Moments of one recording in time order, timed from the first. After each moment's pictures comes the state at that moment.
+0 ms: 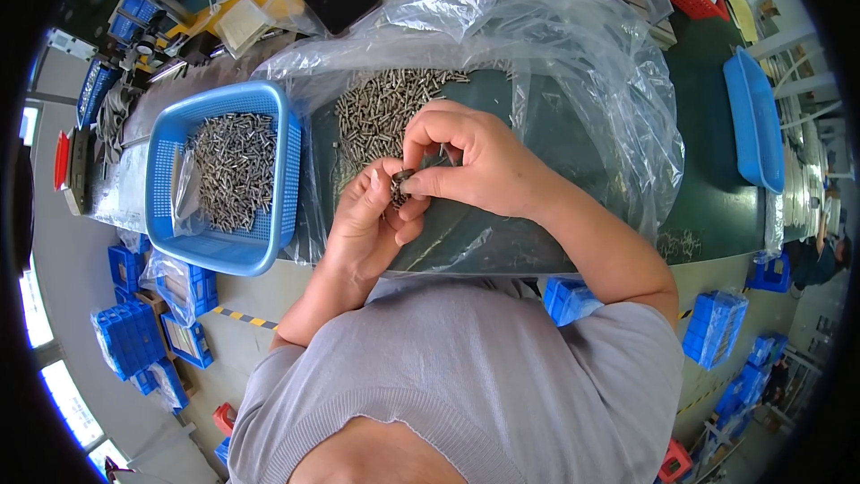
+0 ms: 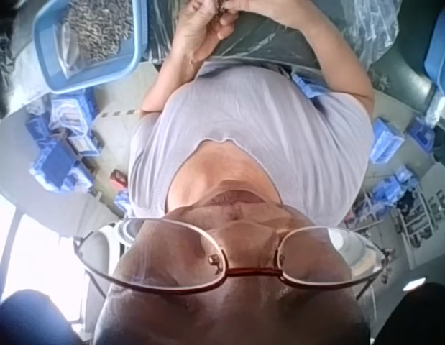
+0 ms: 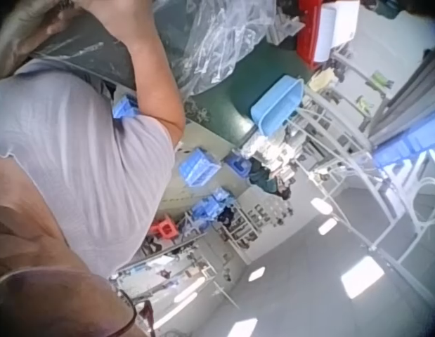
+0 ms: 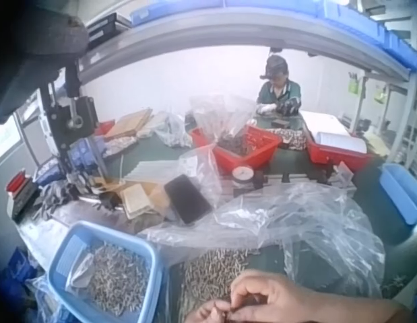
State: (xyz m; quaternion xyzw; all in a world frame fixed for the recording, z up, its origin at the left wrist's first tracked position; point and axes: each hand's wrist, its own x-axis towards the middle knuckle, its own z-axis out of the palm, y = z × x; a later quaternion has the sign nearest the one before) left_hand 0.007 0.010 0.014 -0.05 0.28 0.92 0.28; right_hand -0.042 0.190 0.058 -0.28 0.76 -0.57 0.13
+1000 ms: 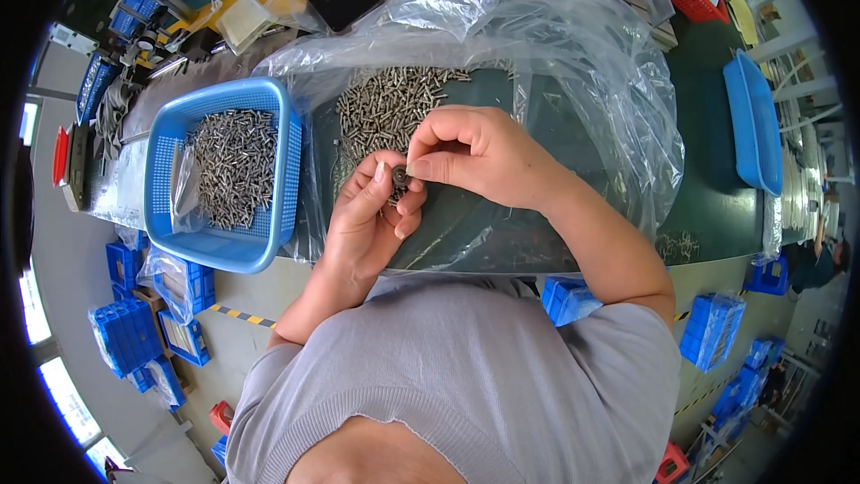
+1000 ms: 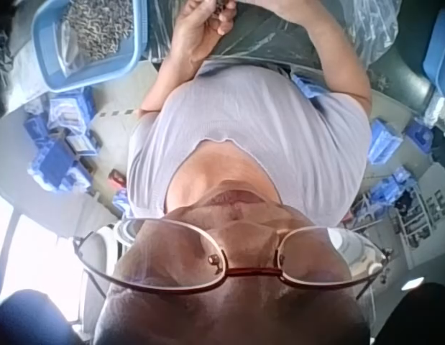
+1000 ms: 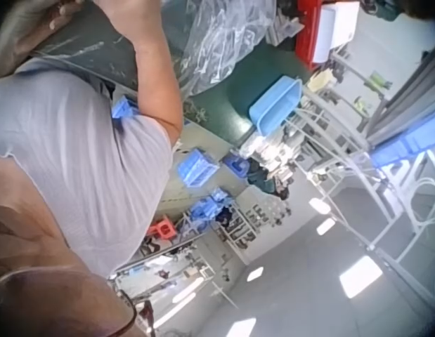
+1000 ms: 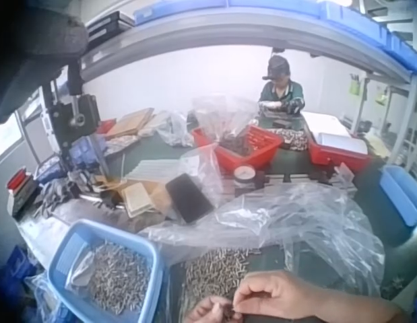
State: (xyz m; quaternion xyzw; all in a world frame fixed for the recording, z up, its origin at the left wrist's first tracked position) left_hand 0.006 0.008 0.013 -0.04 0.26 0.93 0.26; right_hand -0.043 0.195 0.059 -0.23 0.74 -0.60 0.17
